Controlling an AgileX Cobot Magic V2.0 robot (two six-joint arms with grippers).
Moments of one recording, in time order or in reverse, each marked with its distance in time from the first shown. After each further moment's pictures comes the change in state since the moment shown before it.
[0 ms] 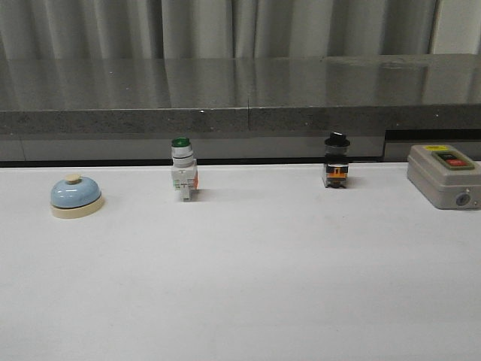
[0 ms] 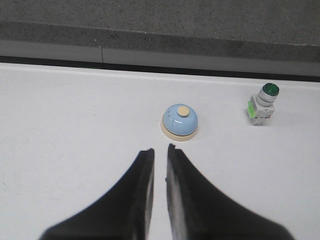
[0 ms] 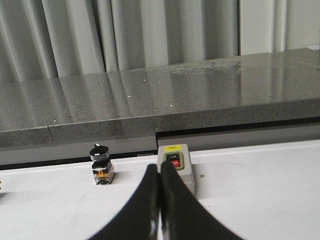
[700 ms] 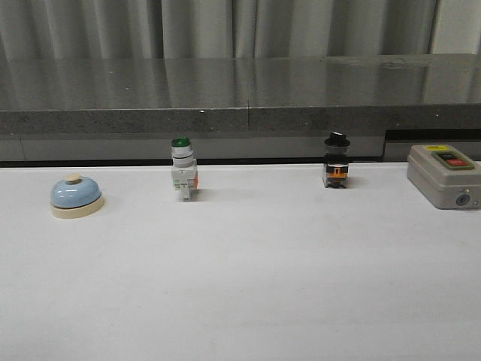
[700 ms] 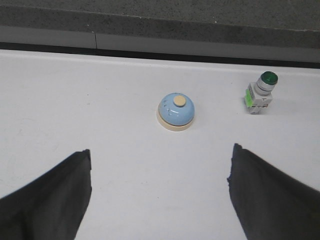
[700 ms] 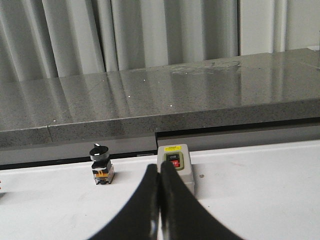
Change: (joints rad) left arm 0.000 0.109 -0.091 -0.007 0.066 0.002; right arm 0.000 0.000 0.000 0.000 0.000 -0.002
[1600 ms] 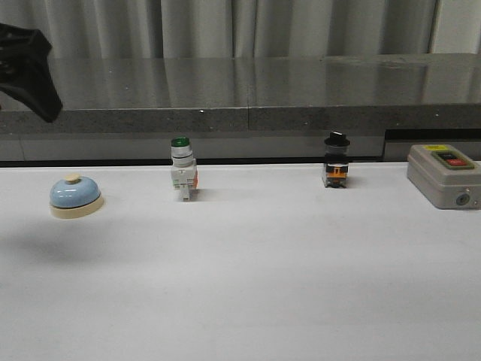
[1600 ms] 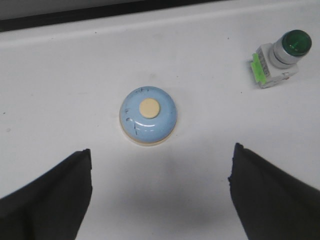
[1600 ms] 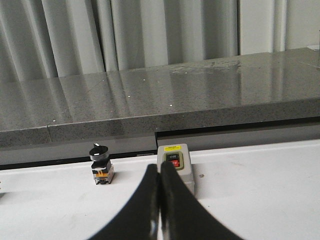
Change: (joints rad) left arm -0.147 0.759 -0.408 0.009 -0.006 0.105; right arm 0.000 0.000 0.000 0.000 0.000 0.003
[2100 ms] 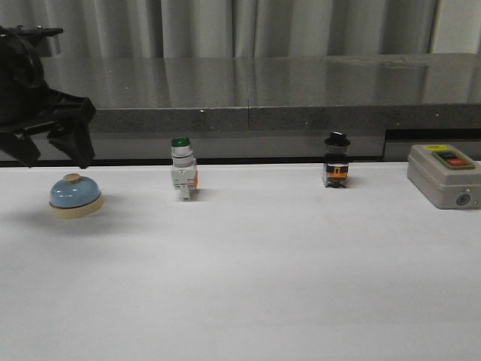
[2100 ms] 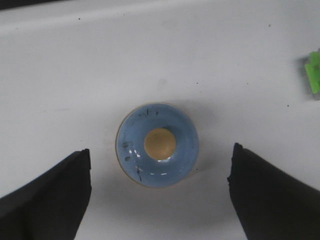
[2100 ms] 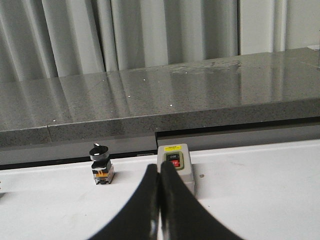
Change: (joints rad) left arm -0.006 0.287 -0.136 0.007 -0.050 0.000; right arm 0.000 0.000 0.000 0.000 0.000 0.000
